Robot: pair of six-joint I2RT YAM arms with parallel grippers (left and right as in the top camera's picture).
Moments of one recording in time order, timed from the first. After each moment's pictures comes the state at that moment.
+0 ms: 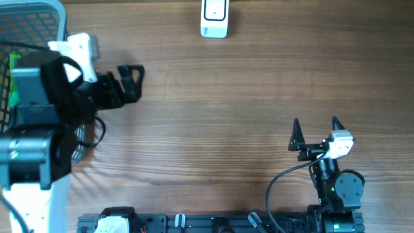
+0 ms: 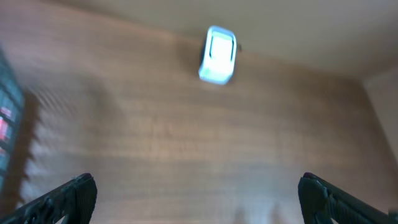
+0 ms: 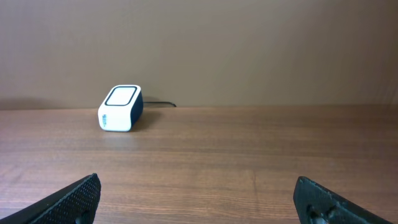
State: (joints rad) left arm 0.00 1.12 1.54 -1.08 0.24 -0.28; right arm 0.02 0.01 0.01 0.00 -0.04 0.04
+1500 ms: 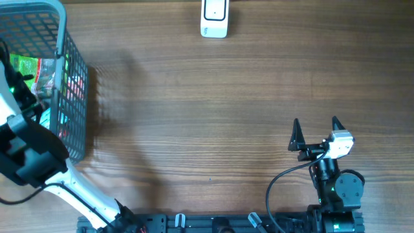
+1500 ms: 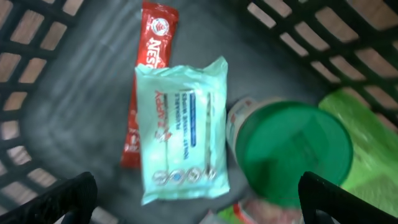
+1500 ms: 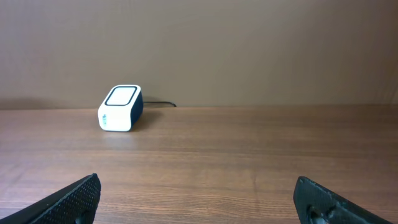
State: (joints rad) left arm 0.59 2.14 2.03 -1.47 -0.29 -1.70; right arm 0.02 0.01 0.01 0.00 -0.04 0.04
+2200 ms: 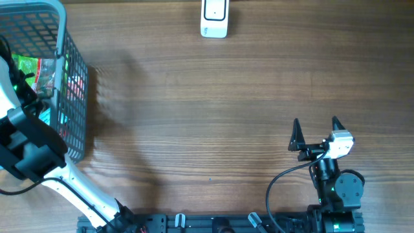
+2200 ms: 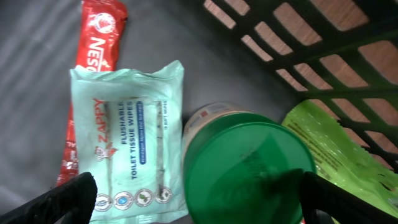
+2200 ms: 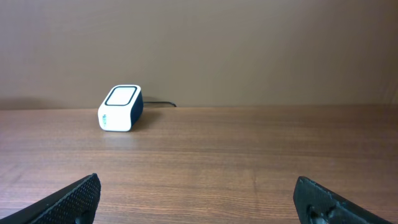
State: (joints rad) left arm 0.60 2.20 2.03 -1.33 -0.32 -1.70; right arm 0.02 0.01 0.01 0.00 -0.04 0.04
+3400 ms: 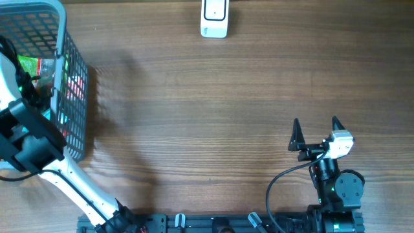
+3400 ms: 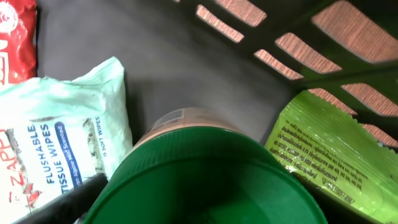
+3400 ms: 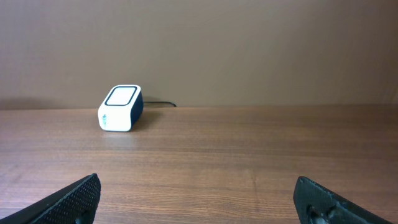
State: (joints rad) left arm 0.60 2.31 2.03 -1.21 -0.31 -1.58; right arm 0.02 0.01 0.01 0.00 -0.04 0.04
